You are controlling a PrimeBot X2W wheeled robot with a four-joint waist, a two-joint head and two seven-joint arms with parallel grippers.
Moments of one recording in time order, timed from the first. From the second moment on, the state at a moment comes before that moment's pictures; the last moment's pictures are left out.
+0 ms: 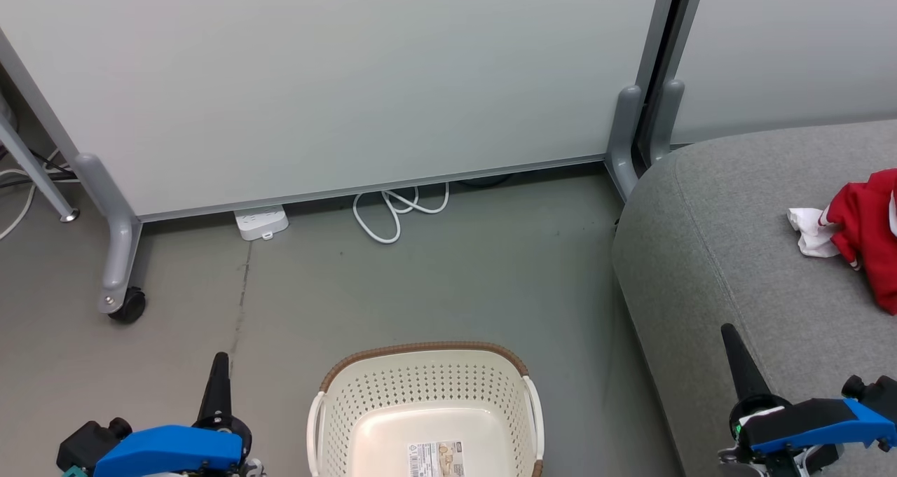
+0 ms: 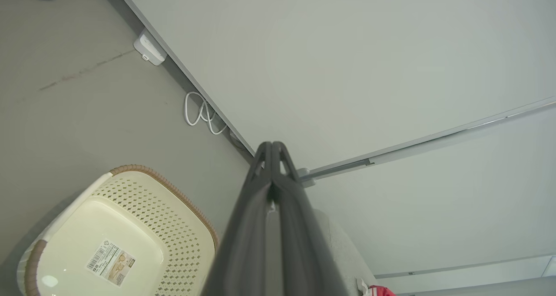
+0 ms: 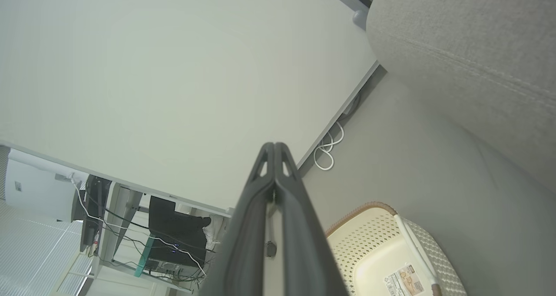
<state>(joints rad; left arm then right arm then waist) -0.05 0.06 0.03 0.35 -1.15 -0.13 -0.02 -0.06 -0.05 -0.08 0.28 1.07 0.13 0.05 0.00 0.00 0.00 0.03</state>
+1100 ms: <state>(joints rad) -0.08 0.06 0.08 0.29 -1.42 -0.13 0.06 -0.09 -0.05 -0.10 0.26 1.38 0.13 0.09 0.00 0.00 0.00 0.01</state>
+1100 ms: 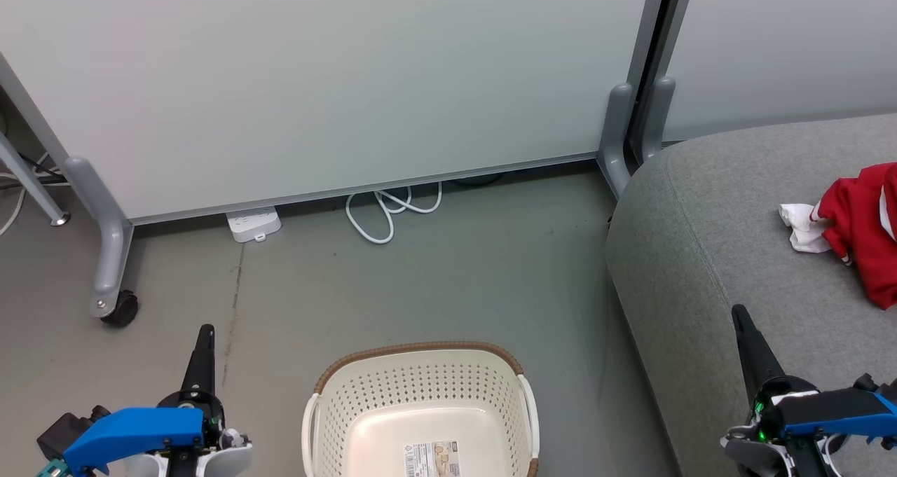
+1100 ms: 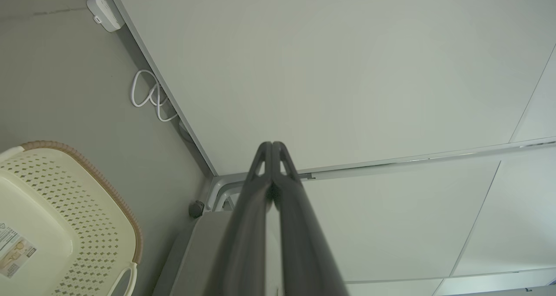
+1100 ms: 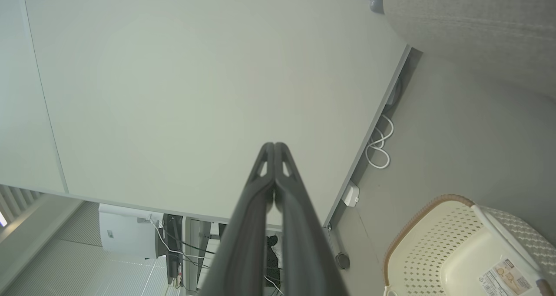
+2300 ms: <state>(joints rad) -0.10 0.05 0.11 0.25 -1.61 -0.13 0.11 -0.10 -0.05 -0.11 0.25 1.61 0.13 0.11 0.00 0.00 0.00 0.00</state>
